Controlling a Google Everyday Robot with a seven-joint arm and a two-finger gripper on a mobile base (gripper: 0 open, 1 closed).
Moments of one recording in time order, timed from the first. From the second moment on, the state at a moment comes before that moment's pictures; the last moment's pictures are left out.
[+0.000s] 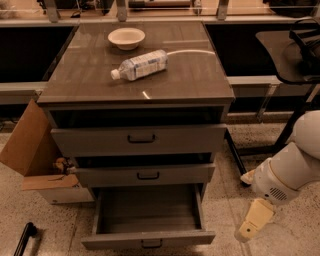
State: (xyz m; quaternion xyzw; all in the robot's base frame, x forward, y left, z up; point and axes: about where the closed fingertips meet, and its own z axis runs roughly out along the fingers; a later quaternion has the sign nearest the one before) arm 0.368 -0.211 0.695 -0.50 0.84 0.20 0.09
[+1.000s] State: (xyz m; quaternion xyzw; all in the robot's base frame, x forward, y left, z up) arm 0.363 -0.189 0.613 -0.53 0.82 0.21 0.06
